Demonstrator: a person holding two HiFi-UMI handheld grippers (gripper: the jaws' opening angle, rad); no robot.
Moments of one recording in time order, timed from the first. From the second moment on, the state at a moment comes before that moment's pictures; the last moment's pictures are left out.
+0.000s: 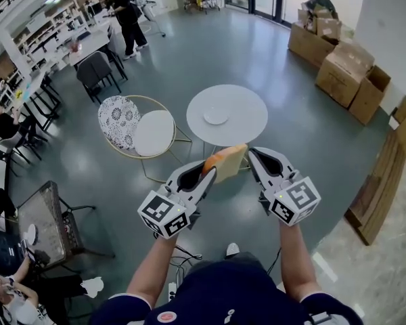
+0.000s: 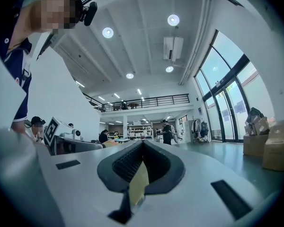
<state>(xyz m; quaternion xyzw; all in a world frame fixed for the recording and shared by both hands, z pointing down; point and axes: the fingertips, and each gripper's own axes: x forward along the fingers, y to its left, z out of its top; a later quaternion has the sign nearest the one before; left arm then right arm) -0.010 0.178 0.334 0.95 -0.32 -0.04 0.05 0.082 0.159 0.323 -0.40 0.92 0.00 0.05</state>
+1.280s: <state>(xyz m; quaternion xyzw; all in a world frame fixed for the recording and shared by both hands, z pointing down) -0.041 -0.078 0.365 0.95 -0.31 -0.06 0.08 0.050 -0.084 0.357 -0.42 0.91 -0.03 0.01</state>
